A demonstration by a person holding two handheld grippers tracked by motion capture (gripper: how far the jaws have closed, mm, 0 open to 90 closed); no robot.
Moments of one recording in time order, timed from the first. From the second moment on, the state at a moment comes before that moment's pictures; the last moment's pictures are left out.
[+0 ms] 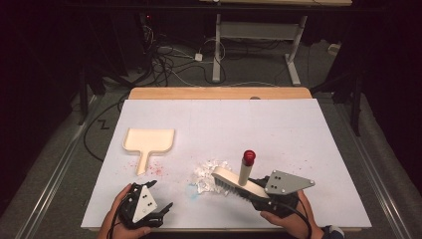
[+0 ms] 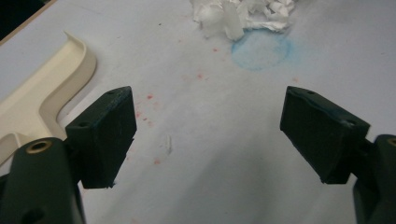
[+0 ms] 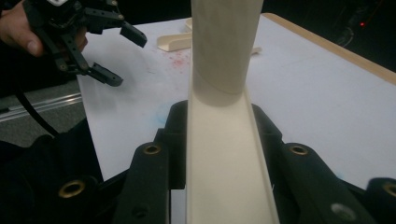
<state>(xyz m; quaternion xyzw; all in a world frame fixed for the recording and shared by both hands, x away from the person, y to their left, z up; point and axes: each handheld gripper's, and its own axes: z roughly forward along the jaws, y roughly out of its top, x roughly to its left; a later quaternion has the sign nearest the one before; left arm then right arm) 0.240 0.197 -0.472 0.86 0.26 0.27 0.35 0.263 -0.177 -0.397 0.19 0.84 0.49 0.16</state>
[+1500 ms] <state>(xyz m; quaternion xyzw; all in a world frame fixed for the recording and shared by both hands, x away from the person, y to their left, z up) 0.241 0.201 -0.472 0.85 0.28 0.26 0.37 0.328 -0.162 -0.410 0.29 0.79 0.45 0.29</state>
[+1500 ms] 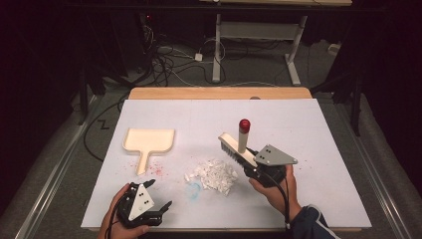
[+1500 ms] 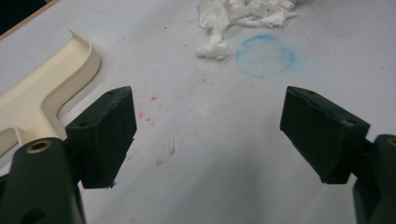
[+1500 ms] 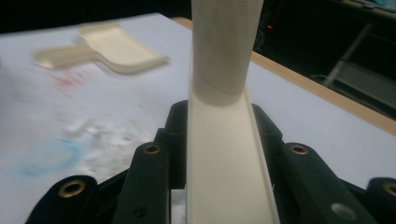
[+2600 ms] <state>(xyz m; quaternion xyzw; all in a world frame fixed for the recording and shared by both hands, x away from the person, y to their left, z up) 0.242 0.201 -0.474 0.85 0.28 0.25 0.37 0.343 -0.109 -0.445 0.26 0.80 0.46 0.28</state>
